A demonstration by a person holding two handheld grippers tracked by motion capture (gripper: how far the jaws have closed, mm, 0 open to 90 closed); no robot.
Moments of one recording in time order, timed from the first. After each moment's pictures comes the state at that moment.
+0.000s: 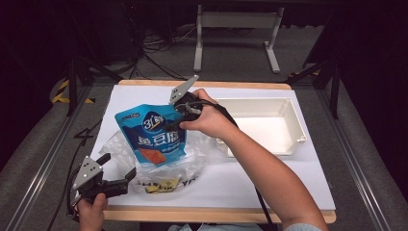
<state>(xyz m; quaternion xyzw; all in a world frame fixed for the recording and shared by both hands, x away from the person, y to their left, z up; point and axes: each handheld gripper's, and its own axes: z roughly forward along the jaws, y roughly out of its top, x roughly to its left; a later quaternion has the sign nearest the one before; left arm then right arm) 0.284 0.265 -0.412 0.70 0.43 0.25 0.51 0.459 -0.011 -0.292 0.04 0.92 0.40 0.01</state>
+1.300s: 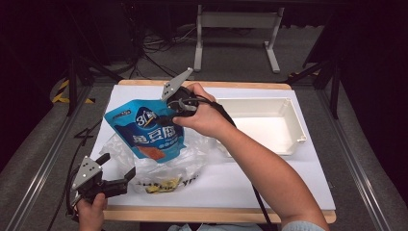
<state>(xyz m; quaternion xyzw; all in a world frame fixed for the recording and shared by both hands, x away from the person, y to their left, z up) 0.284 0.266 -0.412 0.70 0.43 0.25 0.51 0.437 0.000 -0.251 0.03 0.92 0.40 0.04</state>
